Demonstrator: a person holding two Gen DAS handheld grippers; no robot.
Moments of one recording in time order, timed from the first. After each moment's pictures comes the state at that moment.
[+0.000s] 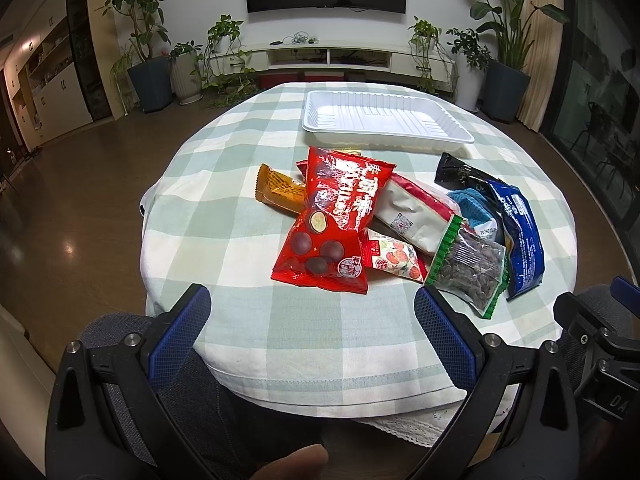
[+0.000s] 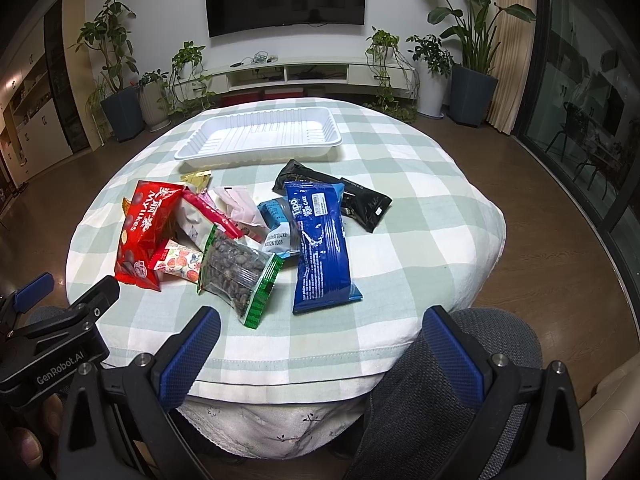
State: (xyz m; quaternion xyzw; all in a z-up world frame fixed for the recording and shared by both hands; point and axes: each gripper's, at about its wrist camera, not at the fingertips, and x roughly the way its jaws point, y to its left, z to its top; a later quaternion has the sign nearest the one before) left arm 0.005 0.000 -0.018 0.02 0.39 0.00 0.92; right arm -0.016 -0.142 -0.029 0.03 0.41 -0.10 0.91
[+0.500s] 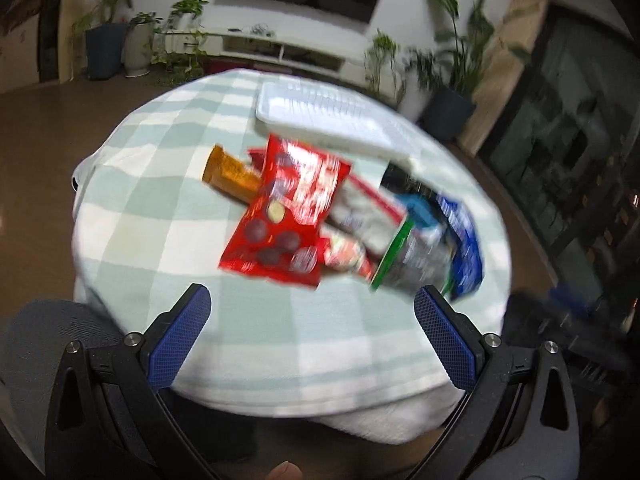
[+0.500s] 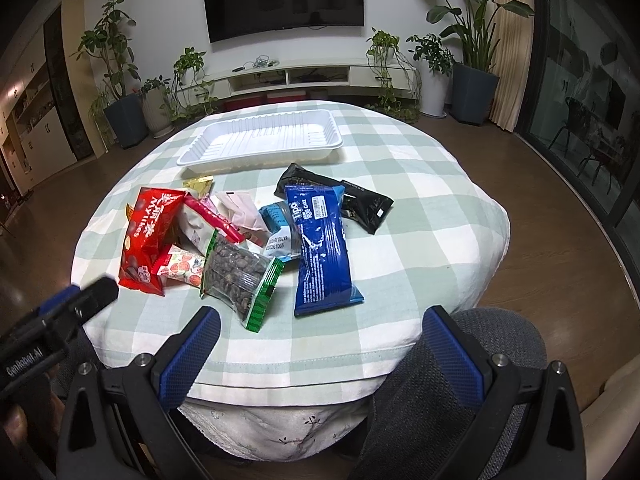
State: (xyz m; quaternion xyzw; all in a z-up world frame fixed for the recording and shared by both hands) left arm 0.004 0.021 -0.034 -0.08 0.41 -0.13 0.90; right arm -0.018 -0.142 -0.031 0.05 0.40 -0.09 0.91
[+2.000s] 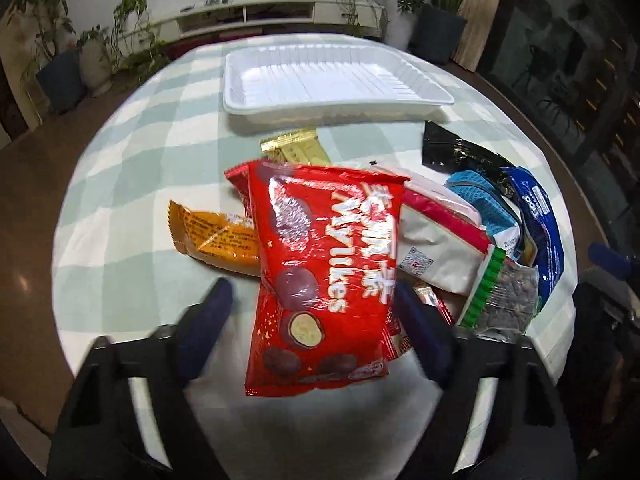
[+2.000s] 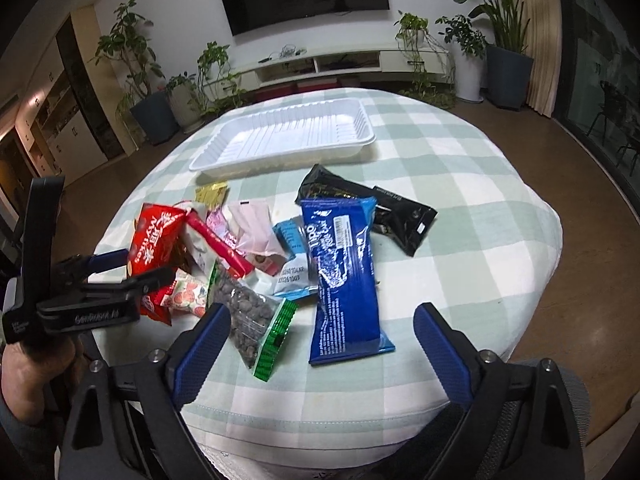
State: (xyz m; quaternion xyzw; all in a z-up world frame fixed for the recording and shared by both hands) left arm 0.140 0.007 -0.061 0.04 0.49 -0.15 0.86; right arm 0.036 -0.171 -0.041 0.09 0.43 -0.02 0.90
